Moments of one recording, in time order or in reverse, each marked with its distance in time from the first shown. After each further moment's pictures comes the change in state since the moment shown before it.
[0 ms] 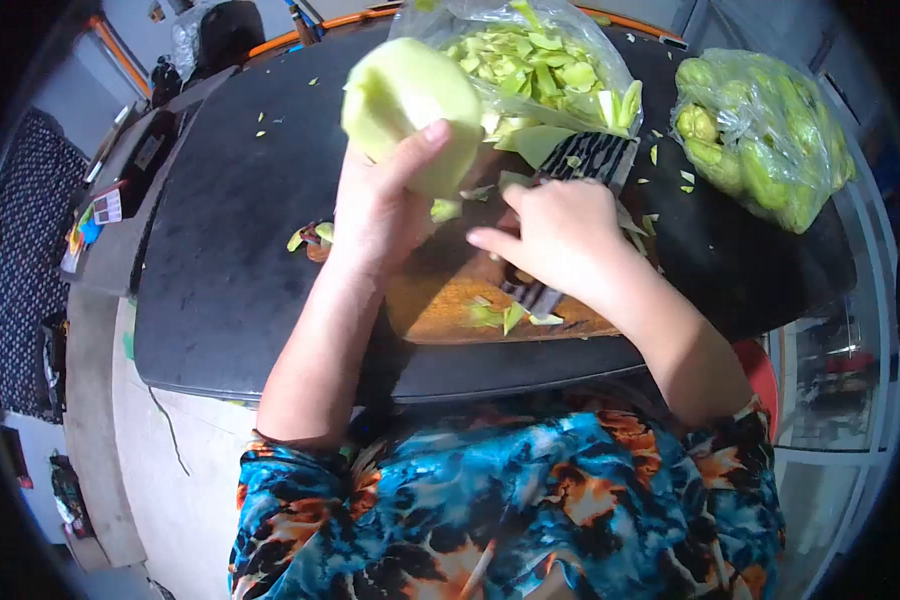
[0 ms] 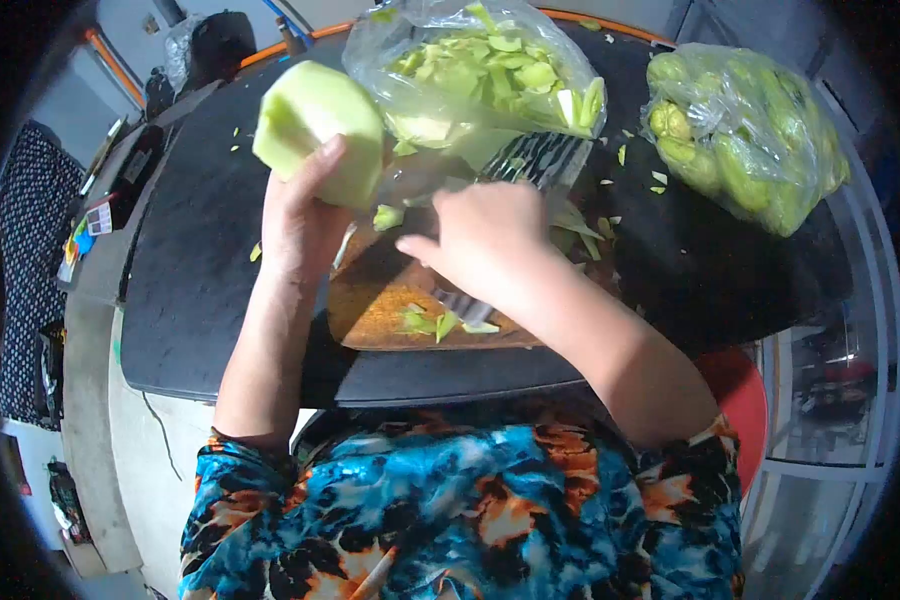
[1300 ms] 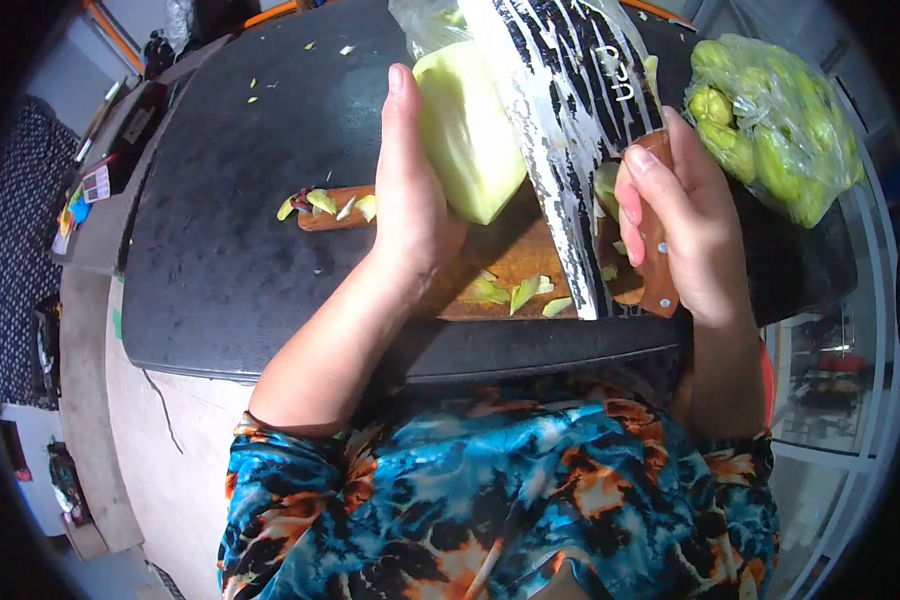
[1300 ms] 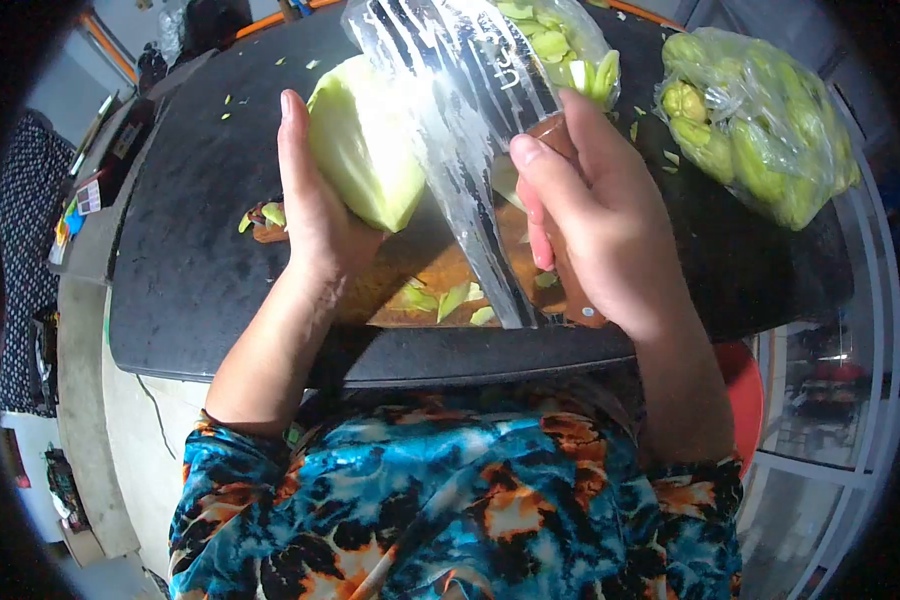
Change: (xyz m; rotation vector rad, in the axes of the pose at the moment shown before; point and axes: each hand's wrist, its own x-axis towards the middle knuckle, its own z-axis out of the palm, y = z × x) left_hand -0.014 -0.025 0.018 -0.115 0.186 -0.131; right_hand -0.052 0.026 -0.024 1.420 0.293 0.035
